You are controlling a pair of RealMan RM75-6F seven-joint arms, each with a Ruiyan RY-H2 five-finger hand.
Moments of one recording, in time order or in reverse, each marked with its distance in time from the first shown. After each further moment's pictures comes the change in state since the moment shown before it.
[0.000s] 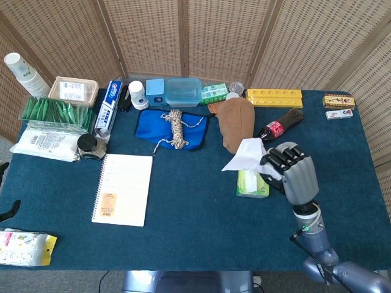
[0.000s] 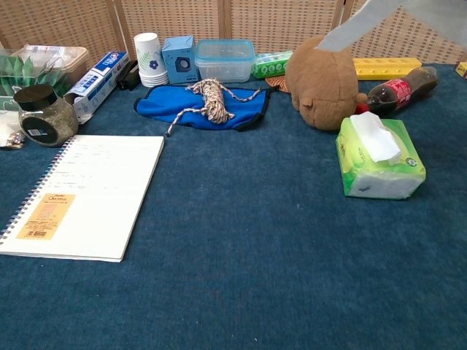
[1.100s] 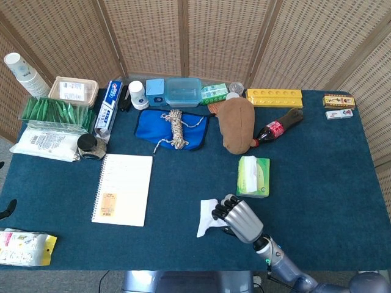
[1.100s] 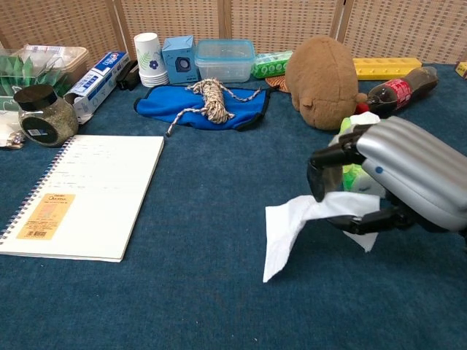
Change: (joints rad) left arm -0.002 0.021 -0.005 0.005 -0.022 -0.021 -0.043; right arm -0.036 -0.240 -0.317 0.211 -0.116 -0.153 -0.011
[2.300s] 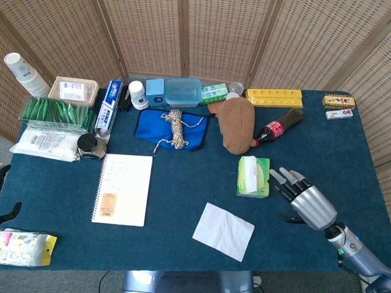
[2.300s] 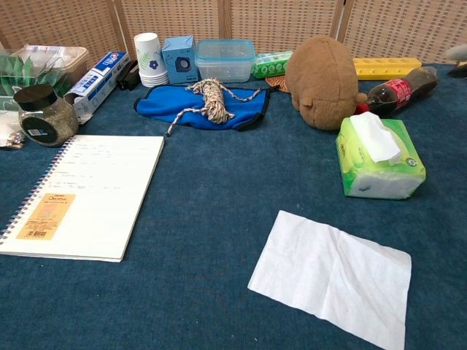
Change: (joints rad) left arm -0.006 -0.006 0.015 -0.014 -0.002 -0.013 0.029; right arm -0.060 0.398 -0.008 0.164 0.020 0.103 0.061
